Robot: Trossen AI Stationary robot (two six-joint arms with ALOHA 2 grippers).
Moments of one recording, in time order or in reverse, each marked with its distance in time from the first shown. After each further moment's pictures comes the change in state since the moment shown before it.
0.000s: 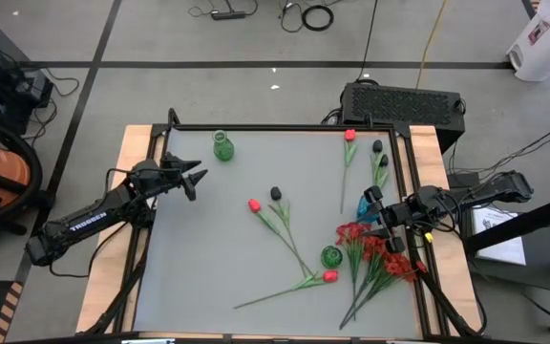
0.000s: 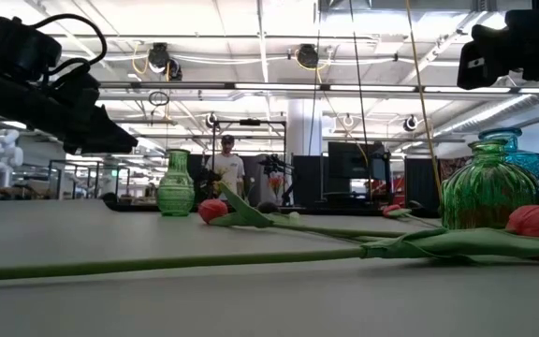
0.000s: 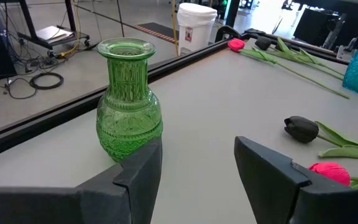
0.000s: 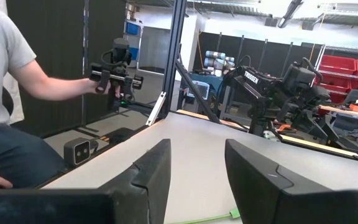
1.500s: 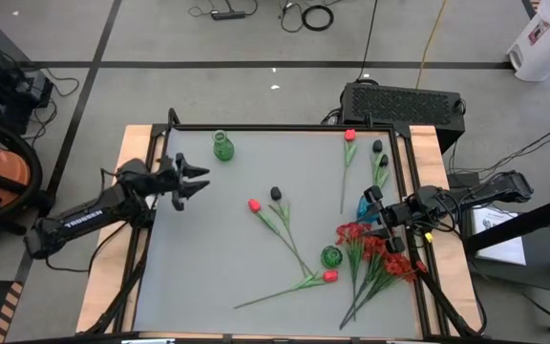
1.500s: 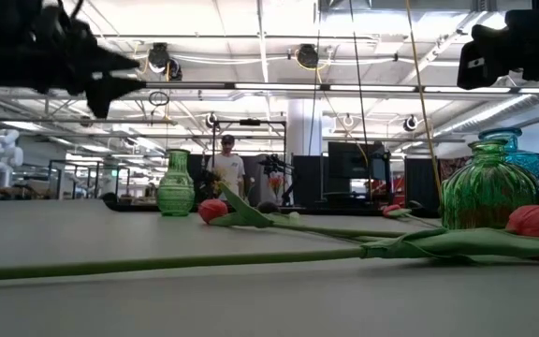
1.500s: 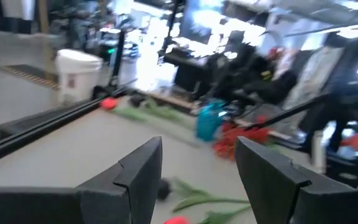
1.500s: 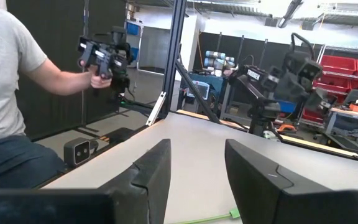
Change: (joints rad) left arm -0.122 0.000 0.083 0.230 0.363 -0.182; right arm 0.000 0.000 0.000 0.000 0.000 0.000
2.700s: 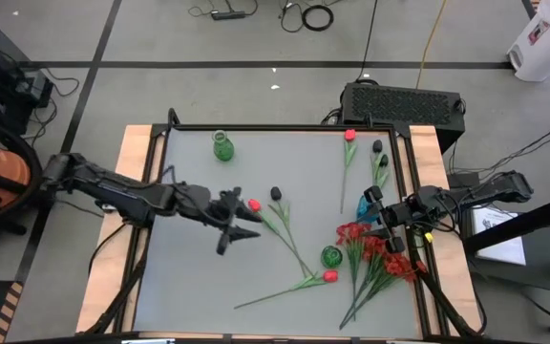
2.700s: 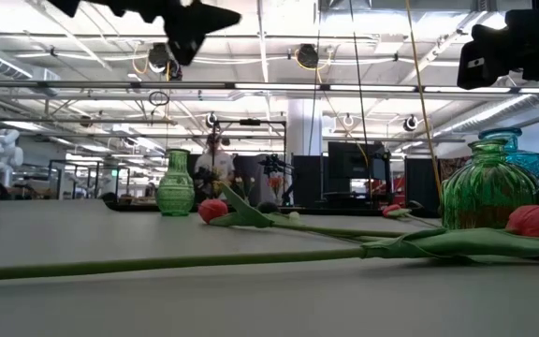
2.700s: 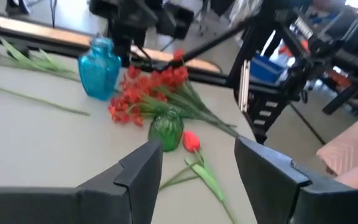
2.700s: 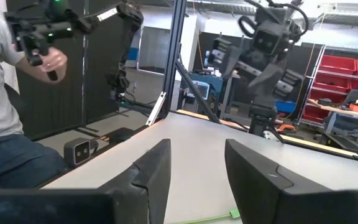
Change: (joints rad) left arm -0.722 1.004 0.618 0.074 -0.388 0.004; right arm 0.000 0.000 0.000 0.000 0.000 0.000
